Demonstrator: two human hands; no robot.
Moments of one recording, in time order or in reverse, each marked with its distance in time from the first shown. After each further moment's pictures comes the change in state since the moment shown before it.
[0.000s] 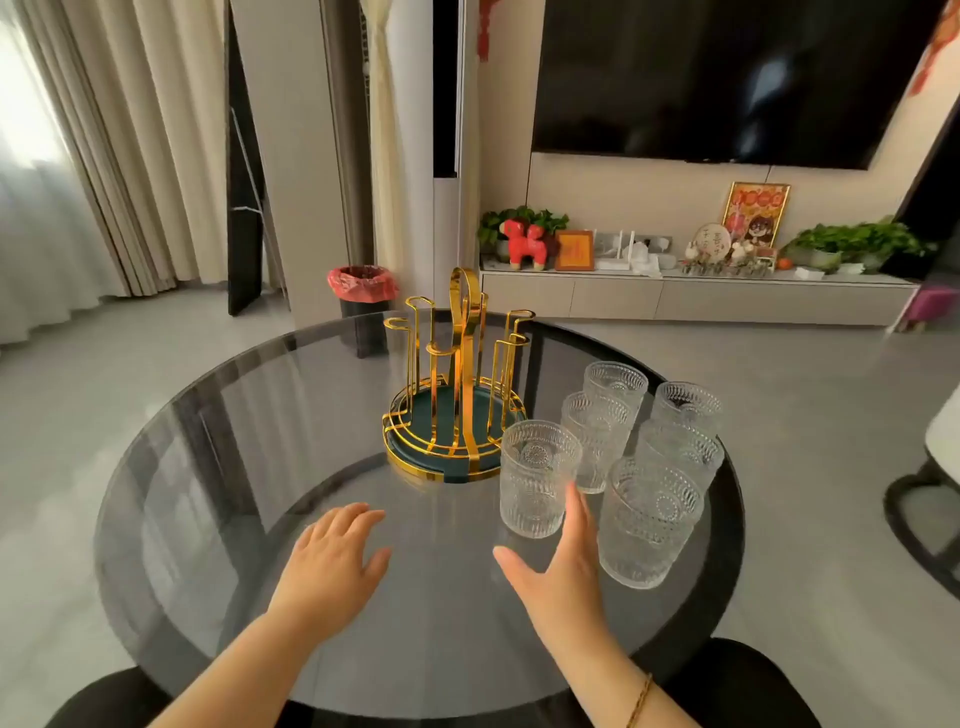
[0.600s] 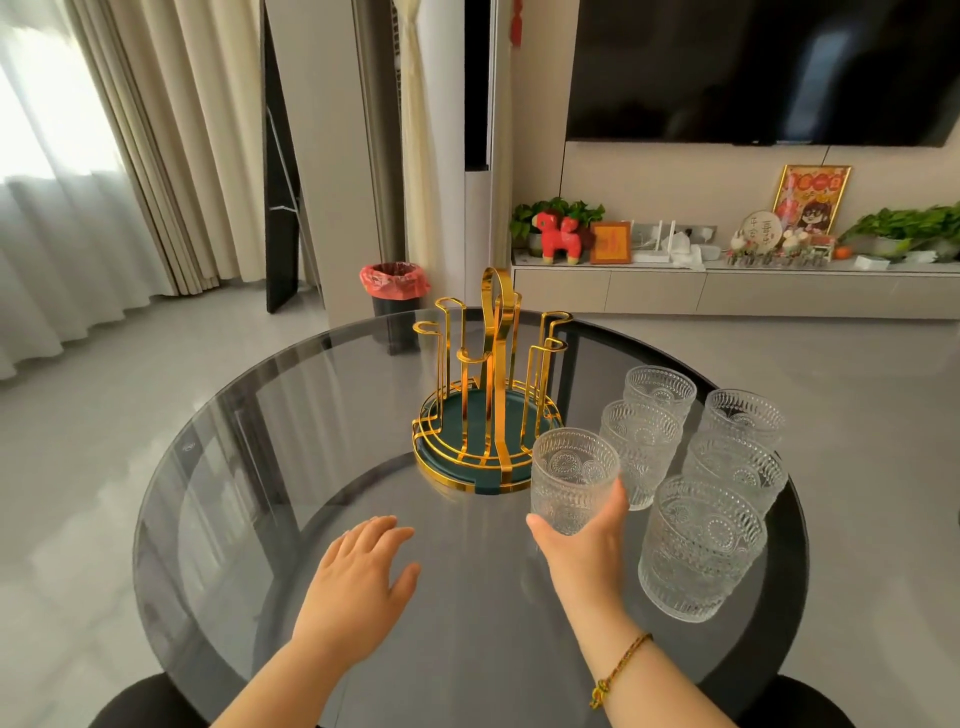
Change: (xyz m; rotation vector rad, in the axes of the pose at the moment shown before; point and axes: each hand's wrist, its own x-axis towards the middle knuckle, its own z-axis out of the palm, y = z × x) left_hand 0.001 -0.002 0.003 -0.029 0.053 -0.010; right_hand 0.056 0.012 0.028 0.151 0.205 0.048
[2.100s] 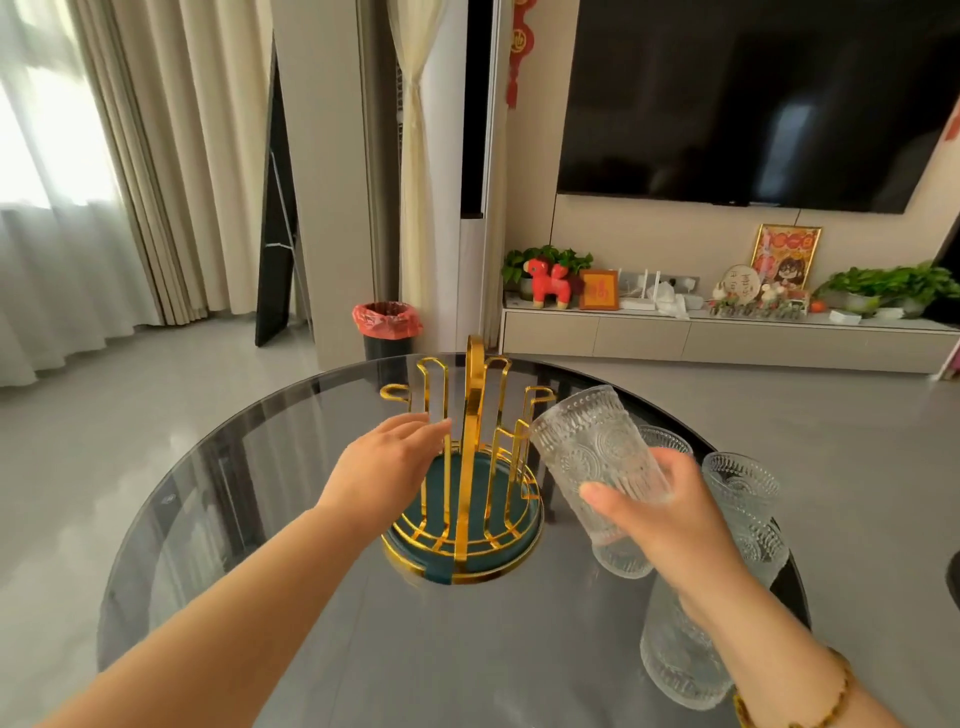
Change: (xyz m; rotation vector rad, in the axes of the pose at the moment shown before) left_hand 0.084 0.043 -0.112 -0.011 0.325 0.343; right_hand 0.032 -0.106 -0.078 0.111 -0.198 -0.078
